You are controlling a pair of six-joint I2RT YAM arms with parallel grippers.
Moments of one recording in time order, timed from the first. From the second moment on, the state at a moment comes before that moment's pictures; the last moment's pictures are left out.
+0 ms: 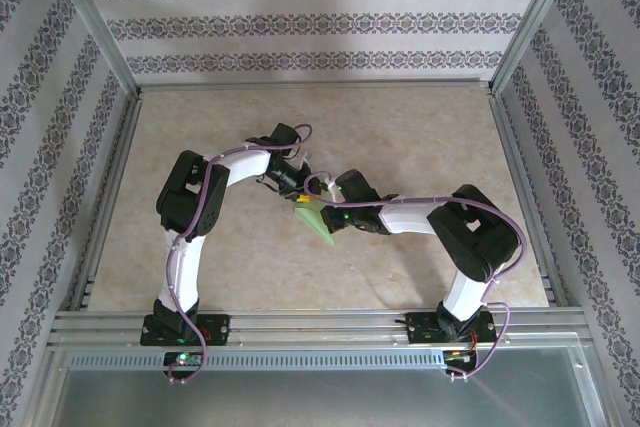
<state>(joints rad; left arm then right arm) -0.42 2.13 1.45 -0.58 0.66 -0.53 0.67 1.74 0.77 0.08 -0.22 0.28</state>
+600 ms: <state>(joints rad) -0.32 1.74 1.14 -0.45 0.59 -0.53 0.67 1.75 0.77 0.08 -0.22 0.26</state>
